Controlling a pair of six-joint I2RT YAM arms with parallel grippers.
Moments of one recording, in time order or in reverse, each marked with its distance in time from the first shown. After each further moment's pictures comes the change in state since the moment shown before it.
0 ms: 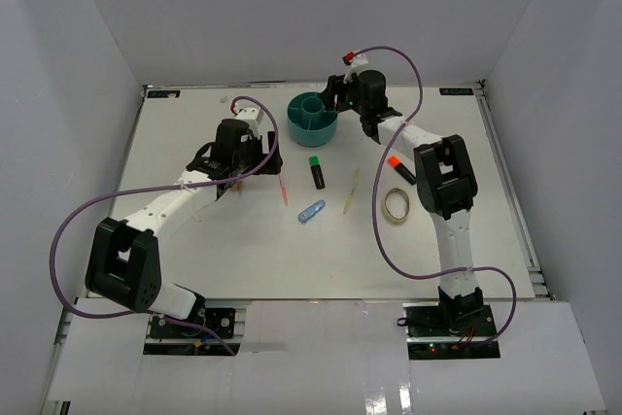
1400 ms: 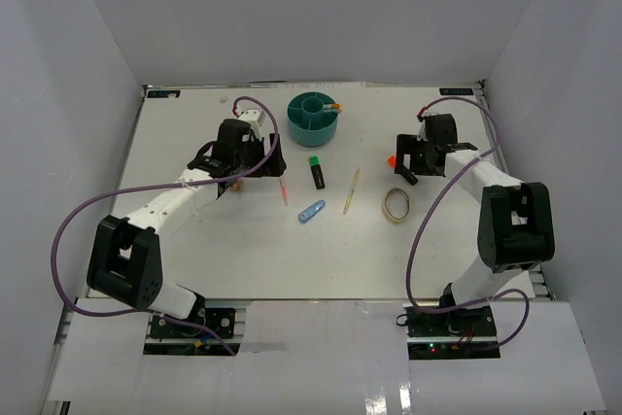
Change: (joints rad) left arm 0.000 0.015 0.015 -0.048 0.063 -0.045; right arm -0.262 -0.634 -0.688 -0.644 0.163 -0.014
